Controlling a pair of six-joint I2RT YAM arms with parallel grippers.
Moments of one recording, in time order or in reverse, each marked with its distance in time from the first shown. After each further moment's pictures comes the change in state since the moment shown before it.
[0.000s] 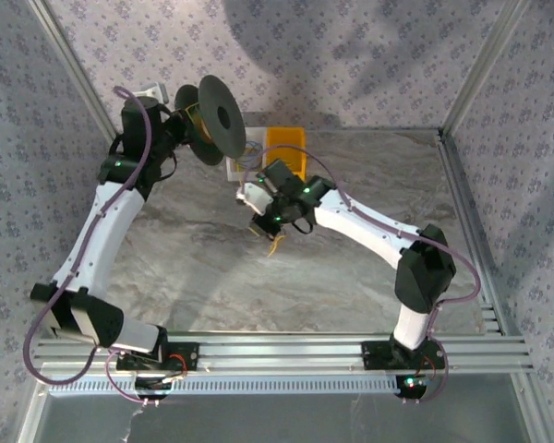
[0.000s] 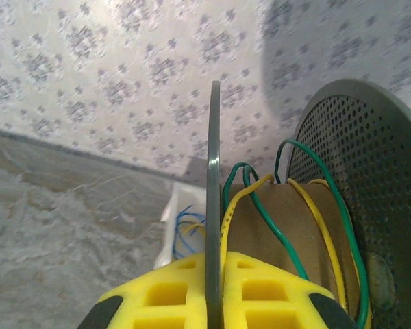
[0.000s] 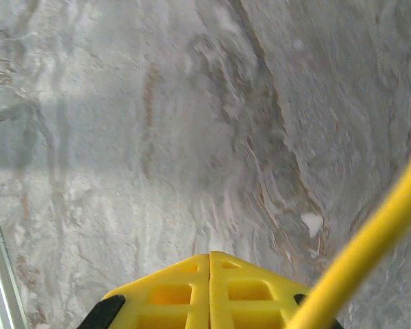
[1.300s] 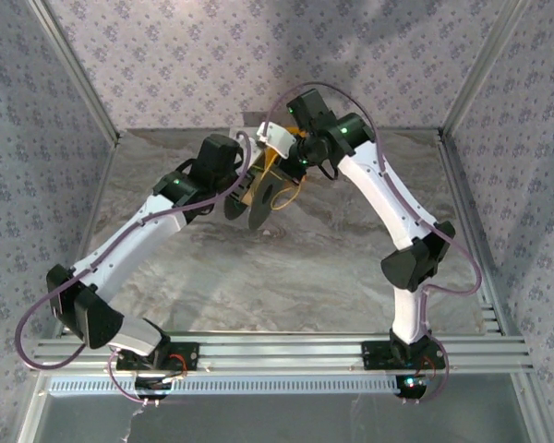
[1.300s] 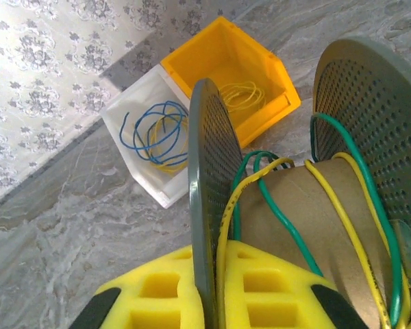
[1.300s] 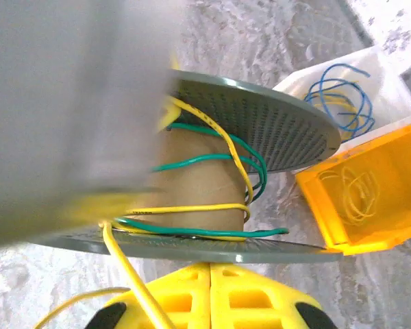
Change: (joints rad) left arm -0.390 0.002 -0.131 -0.180 -0.135 0.693; right arm -0.259 0.159 0.654 -0.451 -0.034 -0.288
